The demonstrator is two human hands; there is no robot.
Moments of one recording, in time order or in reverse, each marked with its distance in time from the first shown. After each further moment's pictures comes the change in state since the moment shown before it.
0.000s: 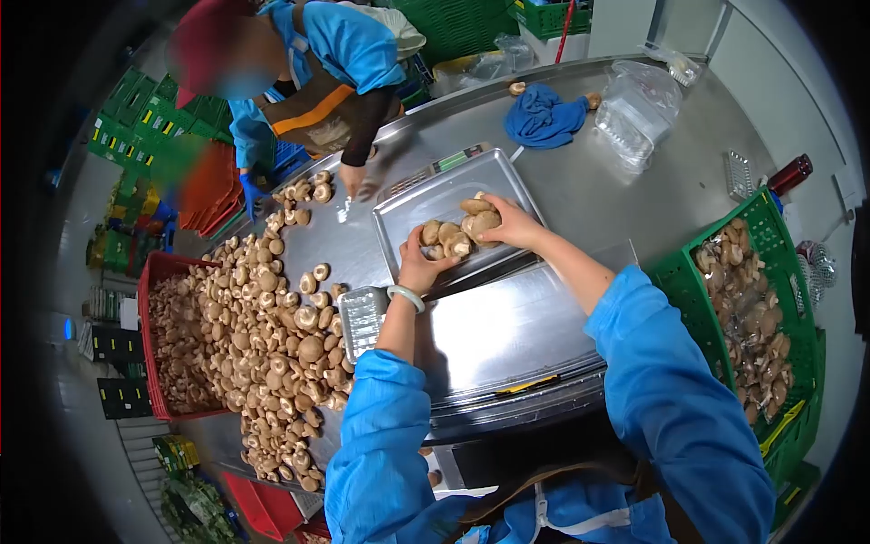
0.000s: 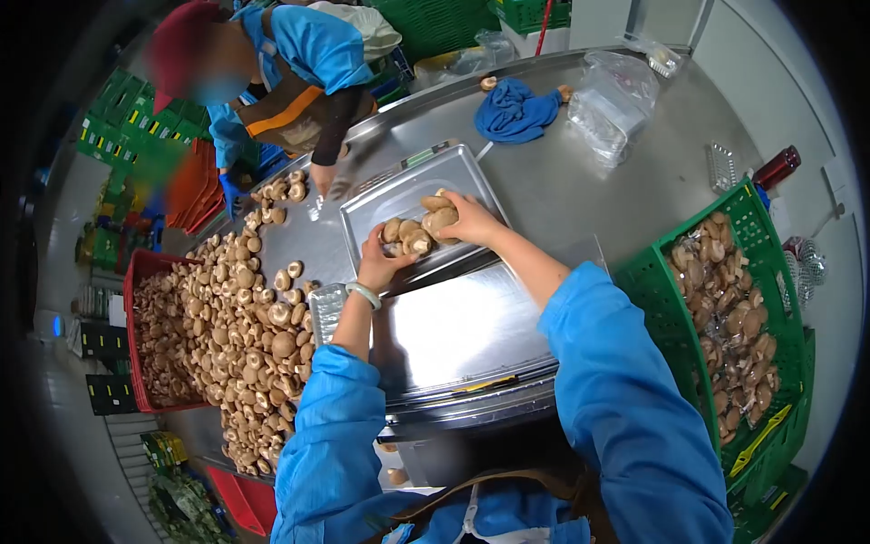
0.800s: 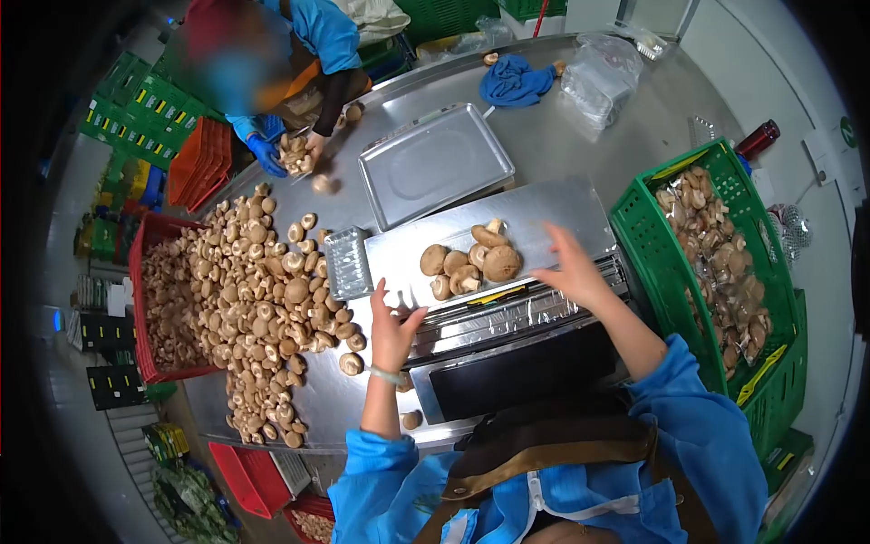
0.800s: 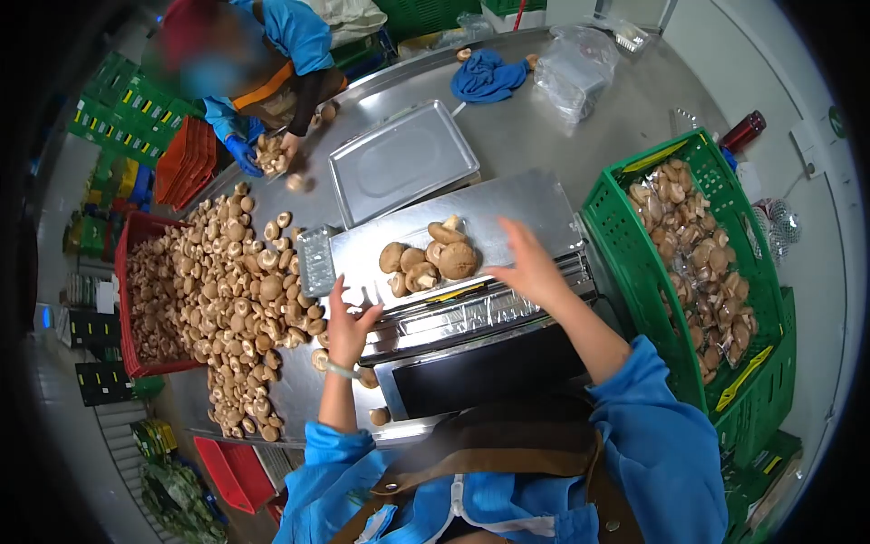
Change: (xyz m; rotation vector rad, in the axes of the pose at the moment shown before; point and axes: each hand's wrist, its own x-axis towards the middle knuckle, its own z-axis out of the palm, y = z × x) left_hand -0.285 0.033 -0.049 -0.198 0.140 -0.061; right_hand -0.302 -0.056 -0.018 0.039 0.194 0.094
